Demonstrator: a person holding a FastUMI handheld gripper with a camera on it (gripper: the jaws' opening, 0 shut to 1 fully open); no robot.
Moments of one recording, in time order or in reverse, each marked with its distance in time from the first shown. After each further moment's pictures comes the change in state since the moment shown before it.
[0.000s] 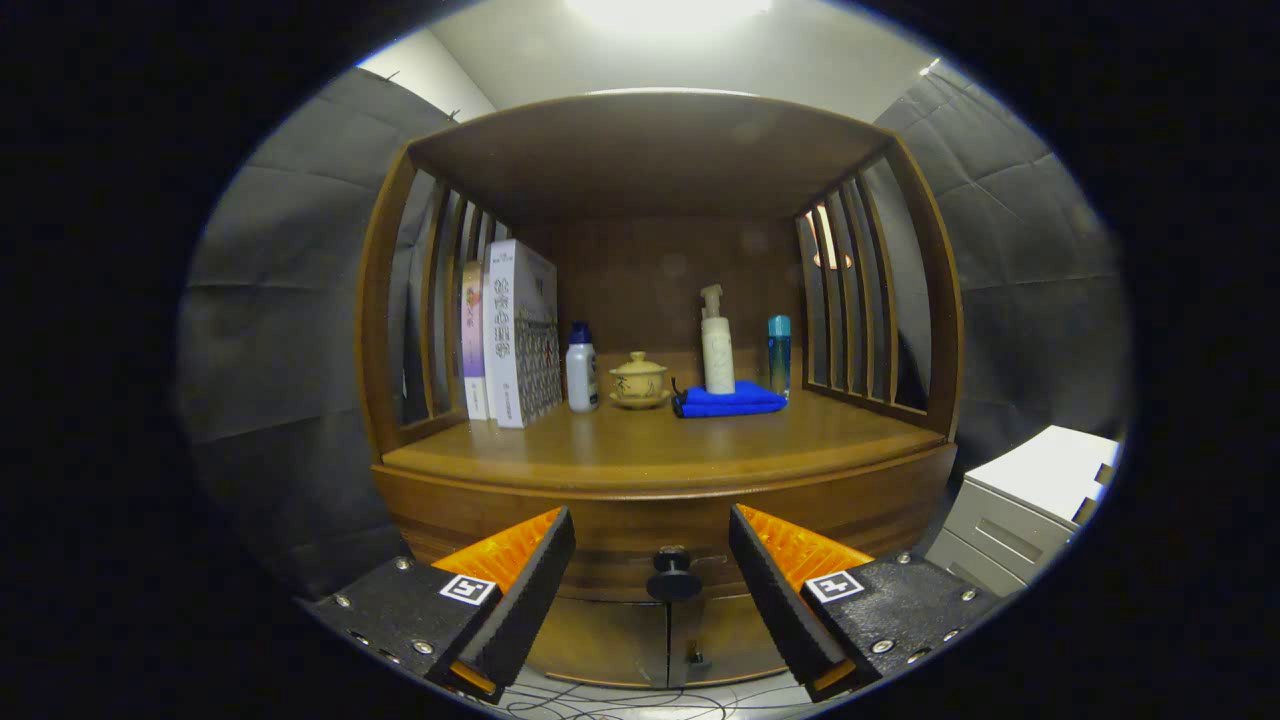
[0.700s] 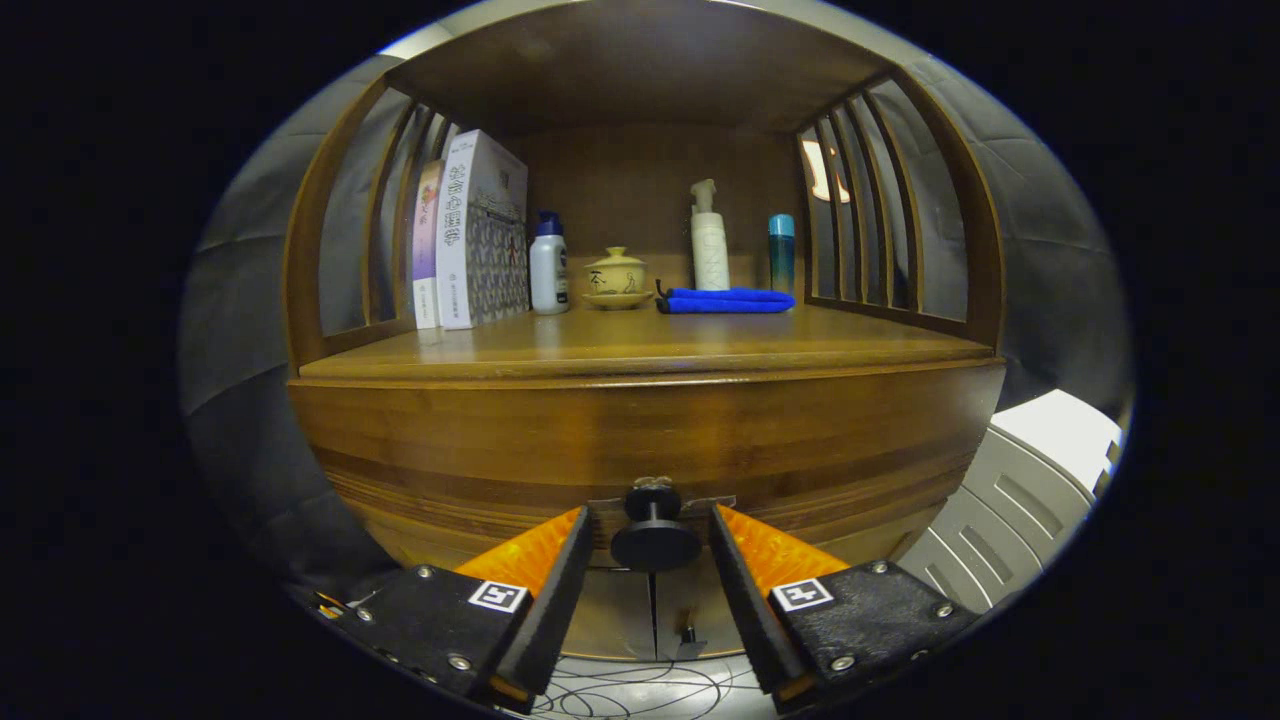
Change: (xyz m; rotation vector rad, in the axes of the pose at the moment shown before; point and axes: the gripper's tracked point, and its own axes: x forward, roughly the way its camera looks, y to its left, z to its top) arm 0.048 -0.009 -0.073 0.041 0.177 -0.029
